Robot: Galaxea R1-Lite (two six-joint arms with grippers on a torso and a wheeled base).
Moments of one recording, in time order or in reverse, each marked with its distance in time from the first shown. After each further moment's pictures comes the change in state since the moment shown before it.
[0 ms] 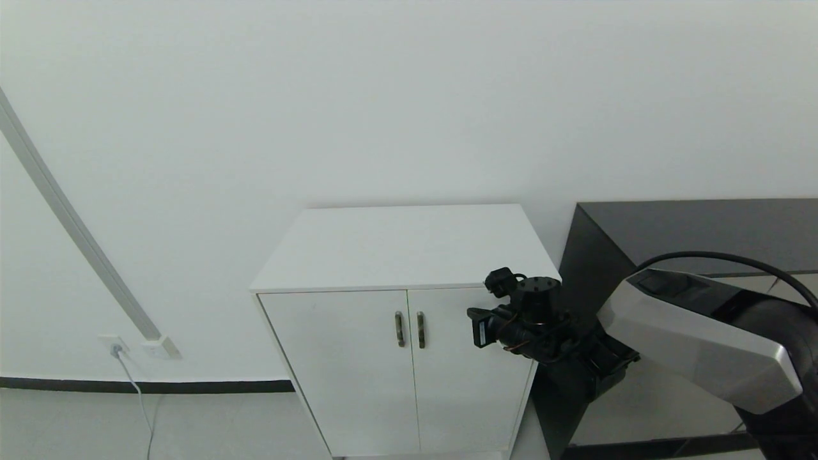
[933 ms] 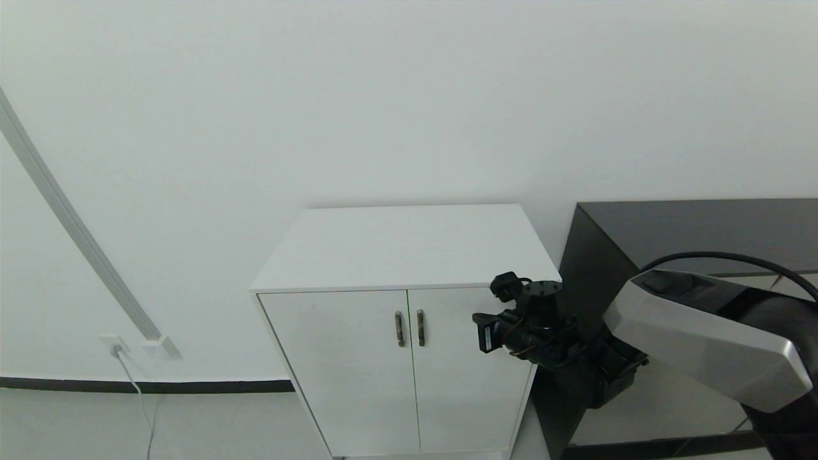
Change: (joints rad) left arm 0.000 0.000 0.000 0.000 0.001 -0.001; right arm -0.007 -0.024 0.070 -0.020 -0.001 0.002
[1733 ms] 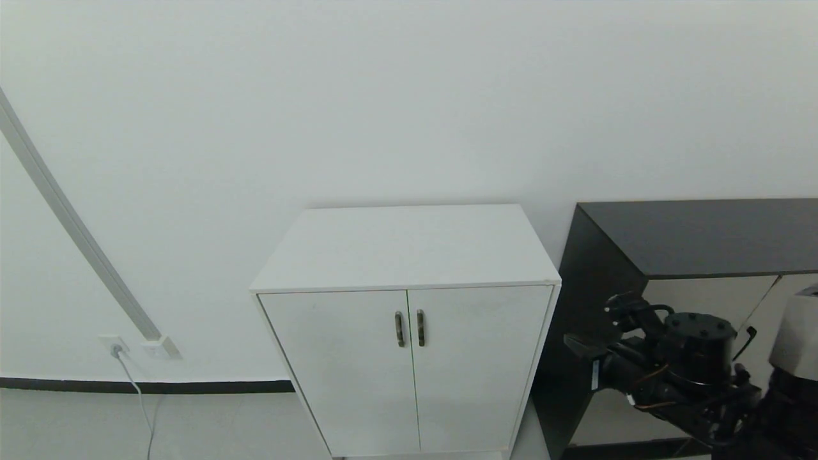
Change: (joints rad) left arm 0.000 0.000 0.000 0.000 0.002 -0.001; right arm -0.140 -0.402 0.809 -0.431 -0.048 -0.004
